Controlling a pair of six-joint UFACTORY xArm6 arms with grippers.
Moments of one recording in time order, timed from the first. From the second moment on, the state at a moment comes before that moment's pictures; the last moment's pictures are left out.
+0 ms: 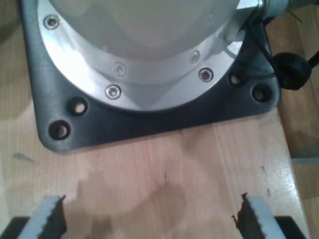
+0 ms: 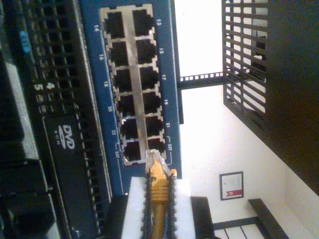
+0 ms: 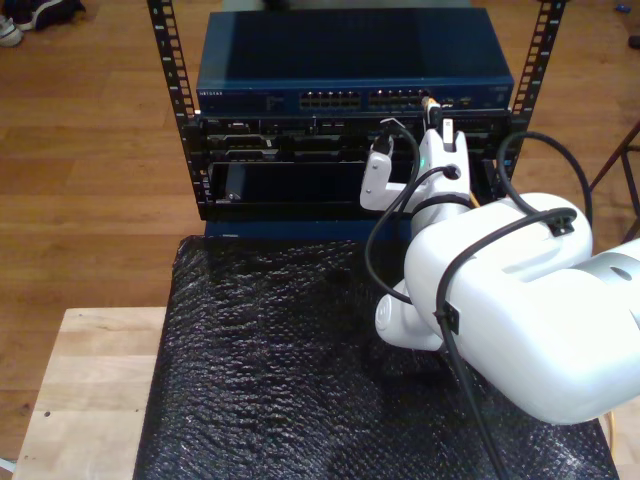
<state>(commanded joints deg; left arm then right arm) 77.0 -29.6 -6.6 1.6 63.1 -183.3 24.4 41.4 -64.8 27.9 -76.7 -96.0</state>
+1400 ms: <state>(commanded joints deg) 77.0 -29.6 -6.6 1.6 63.1 -183.3 24.3 43.5 -68.0 27.8 -76.5 -96.0</state>
